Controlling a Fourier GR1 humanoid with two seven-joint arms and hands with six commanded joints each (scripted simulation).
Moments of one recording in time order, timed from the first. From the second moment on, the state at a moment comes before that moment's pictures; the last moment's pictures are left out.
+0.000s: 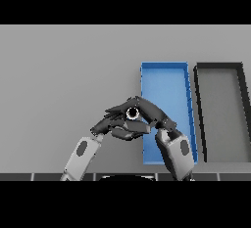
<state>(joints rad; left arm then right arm) -0.20 -0.05 -0.39 -1.53 -0.17 -0.43 0.11 -0.39 0.10 0.26 -1.97 -0.13 0.43 0.43</state>
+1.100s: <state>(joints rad) -0.18 -0.01 -0.38 -1.60 -0.16 -0.43 0.12 -0.58 -0.16 -0.26 -1.82 -0.20 0.21 0.61</state>
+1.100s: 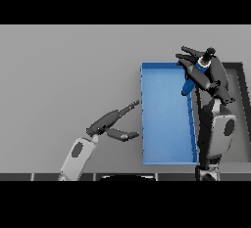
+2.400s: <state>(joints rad) -0.17 -0.02 -0.39 -1.58 -0.20 -0.40 0.07 -0.30 -0.76 0.48 -1.60 -0.76 -0.52 0.61</state>
